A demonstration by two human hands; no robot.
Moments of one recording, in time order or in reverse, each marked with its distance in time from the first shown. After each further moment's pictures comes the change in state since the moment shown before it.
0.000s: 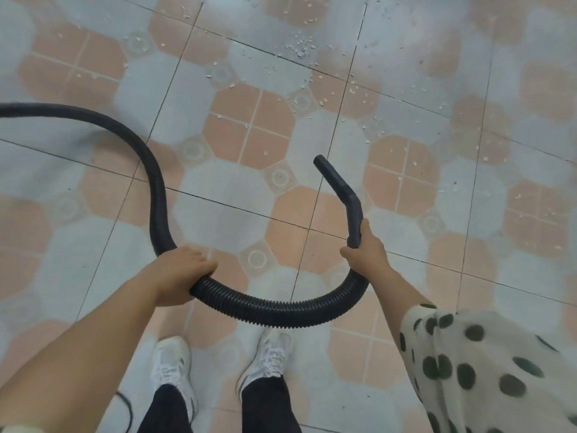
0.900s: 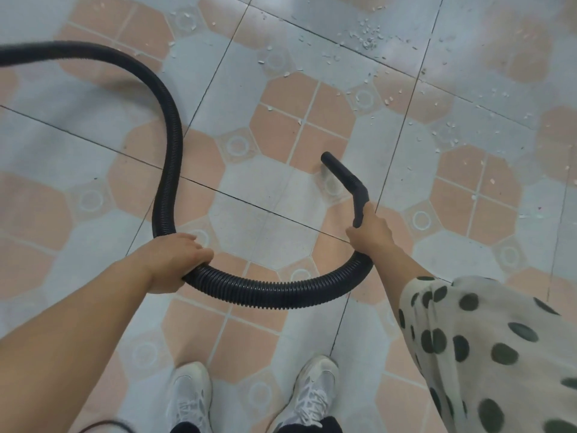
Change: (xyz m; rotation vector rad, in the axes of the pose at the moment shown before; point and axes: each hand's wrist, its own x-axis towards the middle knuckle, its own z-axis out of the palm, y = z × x) left_hand 0.004 -0.142 0.062 0.040 -0.103 -0.093; right_hand 0.115 -0.105 0.134 -0.224 0.042 -0.085
